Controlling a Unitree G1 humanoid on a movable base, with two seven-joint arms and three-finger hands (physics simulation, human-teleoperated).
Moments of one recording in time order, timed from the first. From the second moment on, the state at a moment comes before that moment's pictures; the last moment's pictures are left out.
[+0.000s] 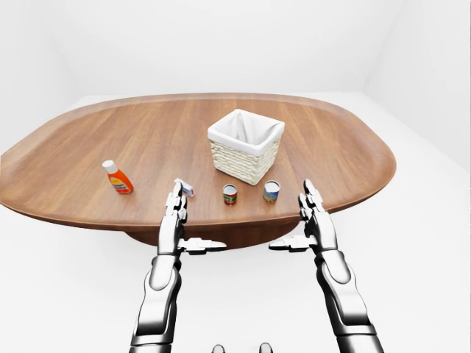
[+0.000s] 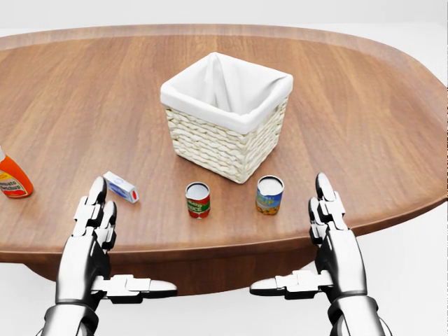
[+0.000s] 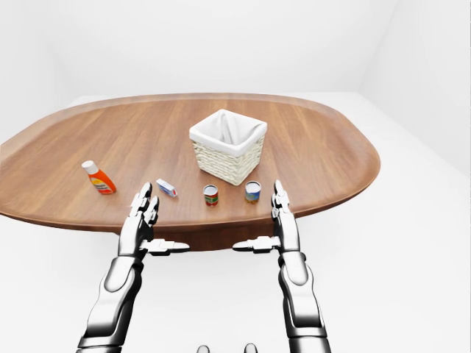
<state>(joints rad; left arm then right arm) 0.01 0.01 0.03 -0.03 -0.01 0.00 -0.05 0.00 -0.02 -0.03 0.01 0.01 -0.03 0.06</state>
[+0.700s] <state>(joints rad) 0.00 0.02 0.03 -0.01 -0.02 -0.01 -0.05 -0.02 -0.02 -0.08 0.01 0.01 -0.04 -0.08</state>
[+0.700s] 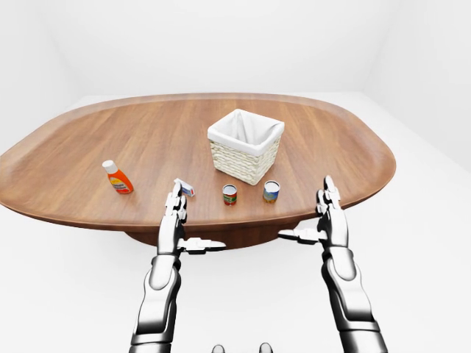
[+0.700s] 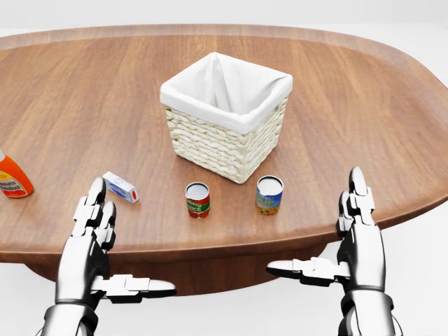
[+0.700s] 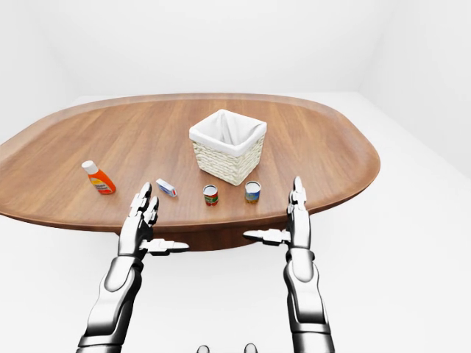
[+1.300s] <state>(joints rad) 0.00 0.02 0.04 0.01 -0.03 -0.01 -0.05 -0.02 -0.05 -0.19 -0.05 0.03 -0.04 -0.32</state>
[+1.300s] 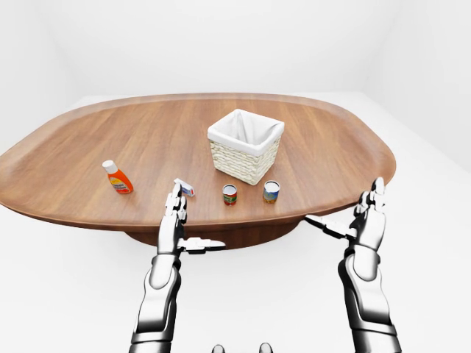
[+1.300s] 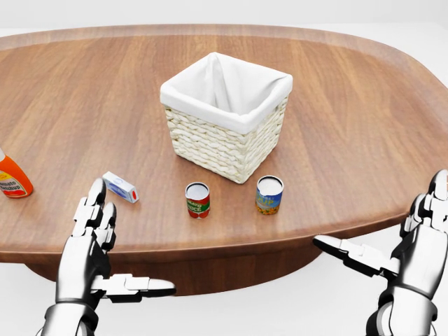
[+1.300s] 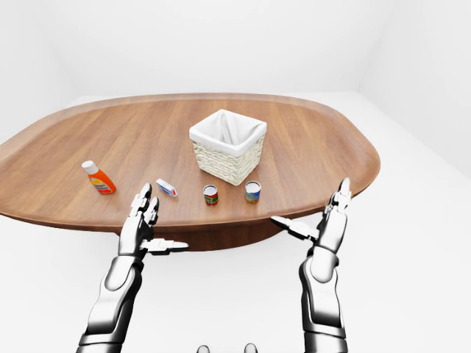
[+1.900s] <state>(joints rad) 0.00 0.02 0.04 -0.01 -0.04 0.00 -0.05 0.04 -0.07 -0.41 -0.18 0.09 -0.02 -0.52</state>
